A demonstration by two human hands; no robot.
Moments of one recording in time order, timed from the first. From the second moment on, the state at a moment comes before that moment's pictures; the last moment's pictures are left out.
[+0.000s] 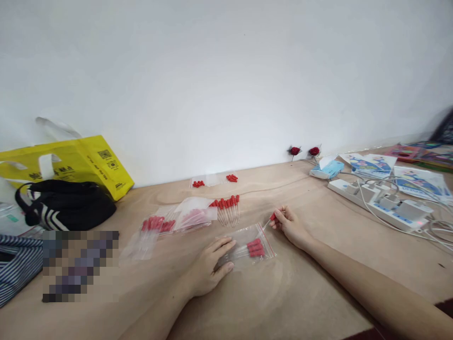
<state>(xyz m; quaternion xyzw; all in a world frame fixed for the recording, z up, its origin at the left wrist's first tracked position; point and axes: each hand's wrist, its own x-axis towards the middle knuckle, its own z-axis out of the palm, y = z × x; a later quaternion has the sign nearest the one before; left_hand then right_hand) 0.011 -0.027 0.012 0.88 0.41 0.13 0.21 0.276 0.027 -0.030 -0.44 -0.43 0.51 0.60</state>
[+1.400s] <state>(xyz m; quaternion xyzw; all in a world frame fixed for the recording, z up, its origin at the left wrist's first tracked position) 0.010 -0.026 0.009 0.88 0.40 0.15 0.22 0.218 0.129 -0.012 -0.60 -0.53 0.44 0.40</state>
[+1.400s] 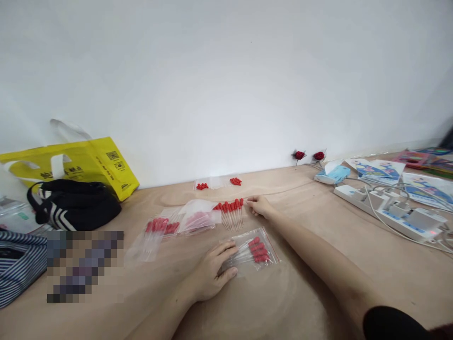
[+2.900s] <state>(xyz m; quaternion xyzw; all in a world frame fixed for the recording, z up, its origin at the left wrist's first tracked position) 0.012 -0.026 0.013 0.87 0.40 0.15 0.22 0.273 0.025 -0.030 -0.45 -0.35 0.50 0.65</state>
